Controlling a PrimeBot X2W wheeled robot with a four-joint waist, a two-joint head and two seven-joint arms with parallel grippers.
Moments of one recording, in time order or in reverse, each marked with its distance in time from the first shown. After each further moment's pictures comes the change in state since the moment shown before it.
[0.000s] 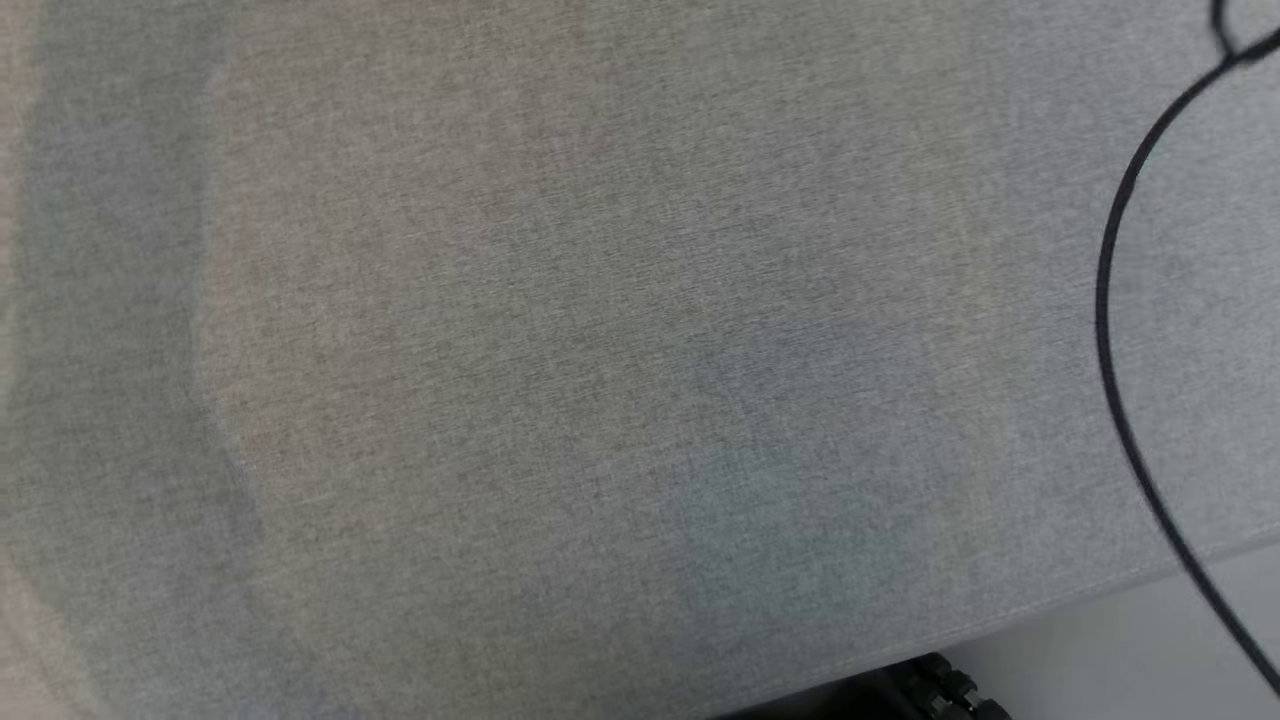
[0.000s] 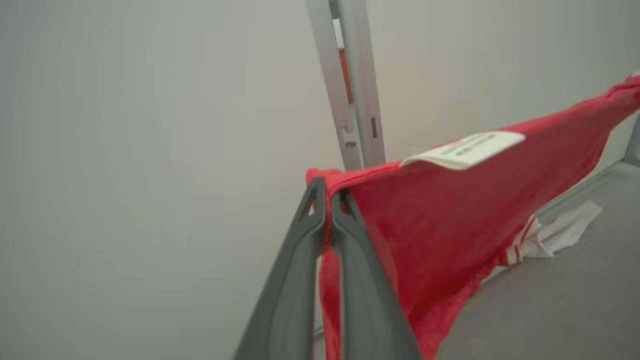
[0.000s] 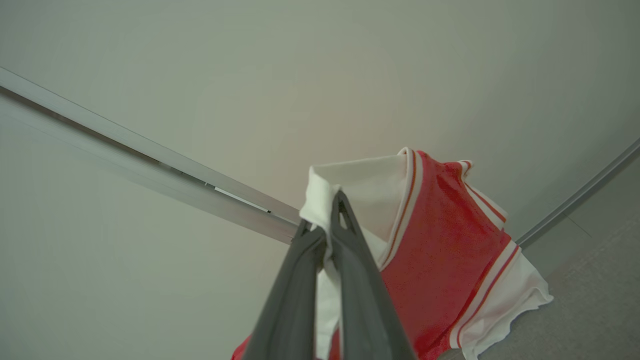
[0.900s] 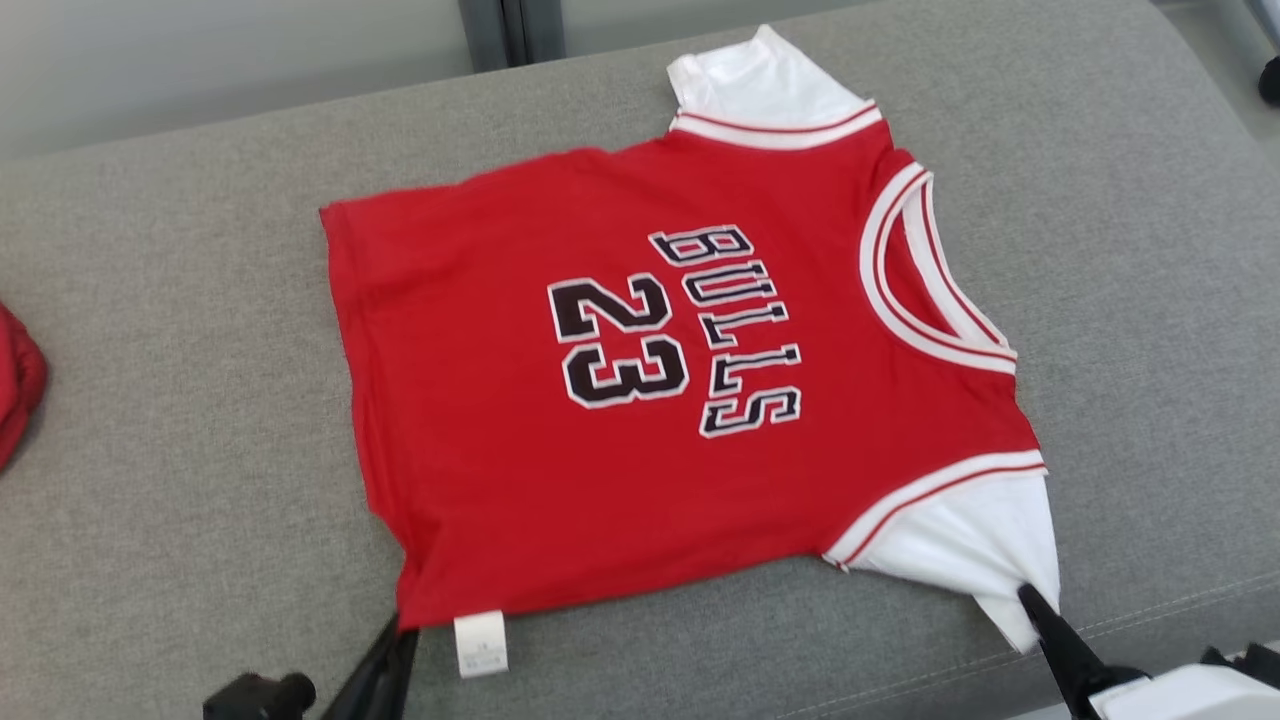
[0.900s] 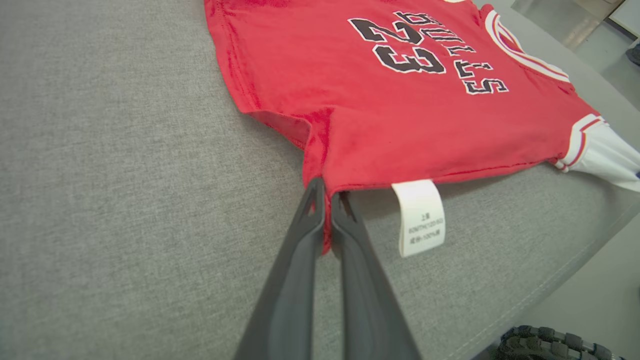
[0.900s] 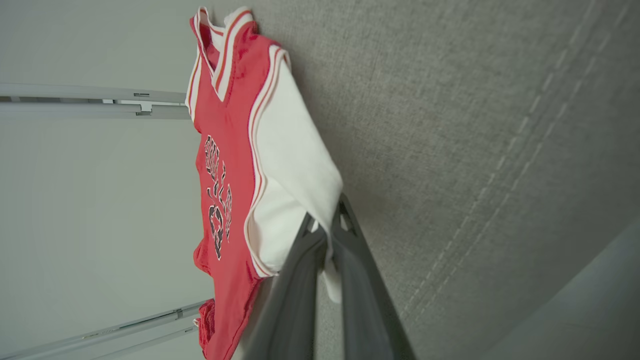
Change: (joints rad) left arm 1.608 0.111 -0.155 -0.708 -0.349 0.303 -0.119; right arm 2.026 0.001 0.117 -1.103 0.442 0.001 0.232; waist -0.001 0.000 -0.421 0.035
